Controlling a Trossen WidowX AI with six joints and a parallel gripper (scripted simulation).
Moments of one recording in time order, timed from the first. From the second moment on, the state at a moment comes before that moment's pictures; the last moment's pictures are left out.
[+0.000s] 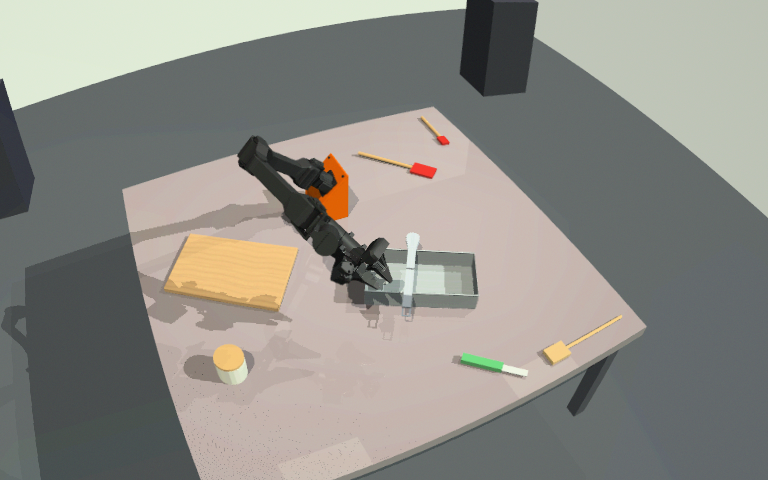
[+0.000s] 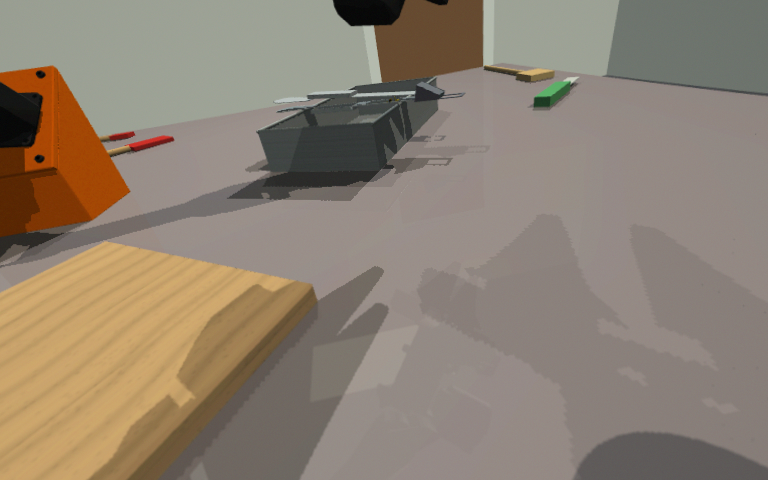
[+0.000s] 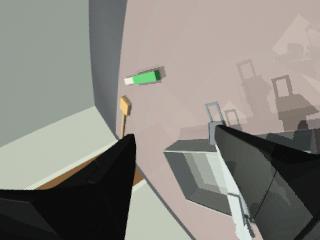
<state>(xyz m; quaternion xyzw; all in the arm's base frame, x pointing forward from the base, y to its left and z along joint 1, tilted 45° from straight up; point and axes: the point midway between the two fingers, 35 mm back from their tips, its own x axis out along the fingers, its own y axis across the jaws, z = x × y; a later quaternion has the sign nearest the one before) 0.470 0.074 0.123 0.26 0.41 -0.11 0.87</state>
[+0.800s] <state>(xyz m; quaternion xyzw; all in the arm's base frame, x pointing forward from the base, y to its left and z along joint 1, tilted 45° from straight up) 0.389 0.089 -0.002 0.04 0.55 -0.18 0.82</state>
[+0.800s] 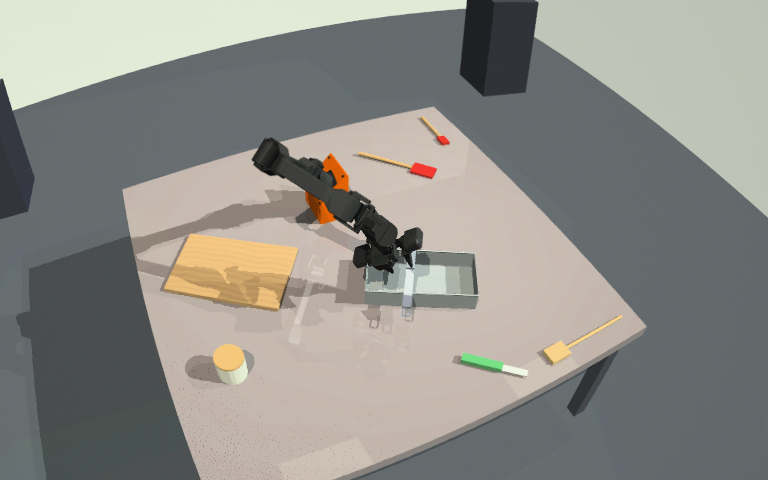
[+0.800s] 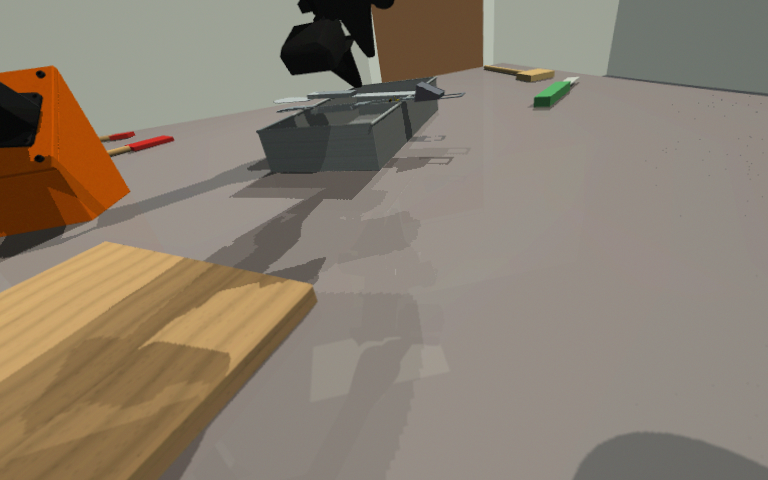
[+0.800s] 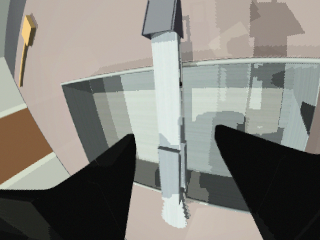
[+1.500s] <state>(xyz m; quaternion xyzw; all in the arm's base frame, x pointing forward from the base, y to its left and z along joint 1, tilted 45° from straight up) 0.401 0.081 -0.028 0.03 0.55 -0.19 0.82</state>
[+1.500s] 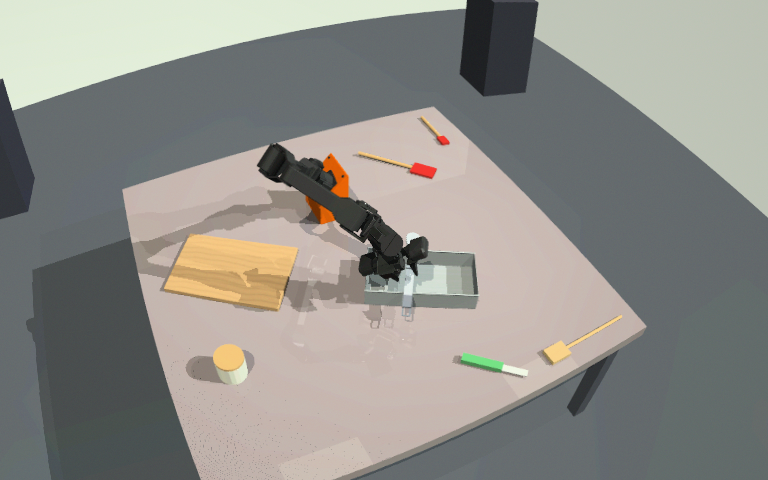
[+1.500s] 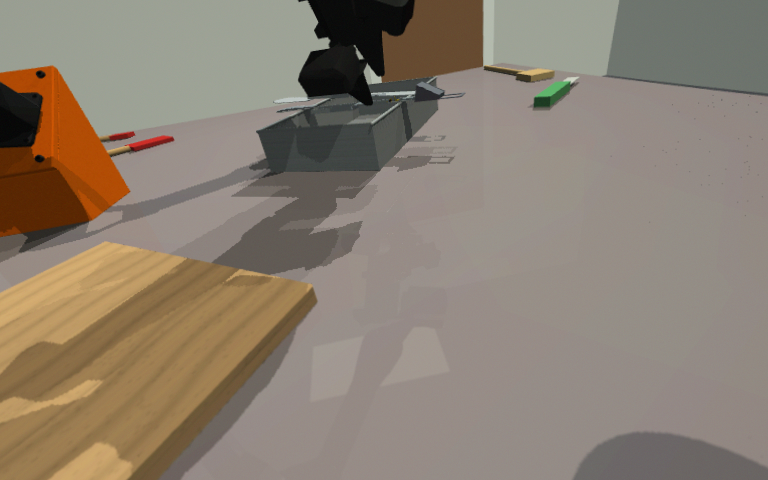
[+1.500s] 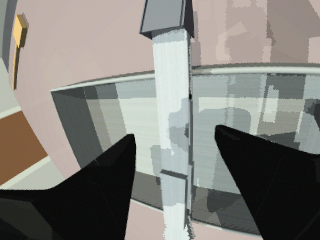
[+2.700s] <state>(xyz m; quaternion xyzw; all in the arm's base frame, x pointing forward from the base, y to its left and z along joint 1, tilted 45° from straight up) 0.415 0.067 -0.072 0.03 0.55 -0.19 0.82</state>
